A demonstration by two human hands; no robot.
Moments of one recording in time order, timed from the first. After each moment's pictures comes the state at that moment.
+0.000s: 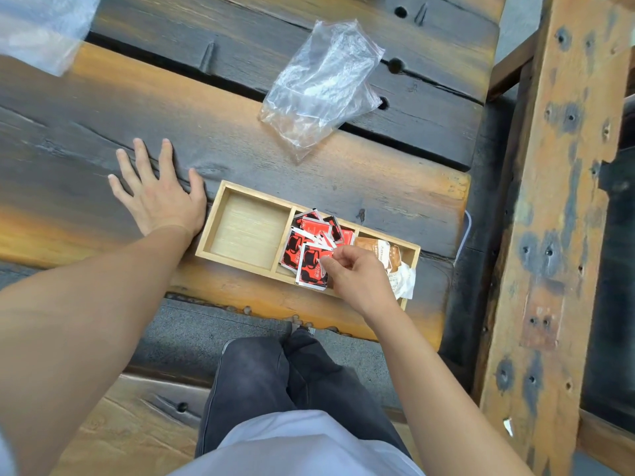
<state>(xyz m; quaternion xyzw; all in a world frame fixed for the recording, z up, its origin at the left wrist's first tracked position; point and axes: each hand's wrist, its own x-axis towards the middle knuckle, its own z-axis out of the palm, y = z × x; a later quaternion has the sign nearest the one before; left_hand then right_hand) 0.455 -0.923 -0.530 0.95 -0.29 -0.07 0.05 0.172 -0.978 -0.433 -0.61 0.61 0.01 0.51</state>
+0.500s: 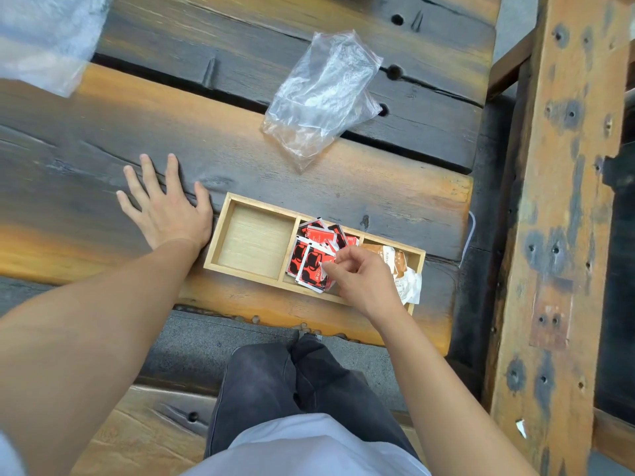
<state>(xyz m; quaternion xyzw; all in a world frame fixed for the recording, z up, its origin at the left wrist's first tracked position) 0.456 -0.924 -0.531 0.95 -0.29 -0.07 0.05 0.176 -0.982 -0.439 -0.59 0.62 -0.01 0.51</state>
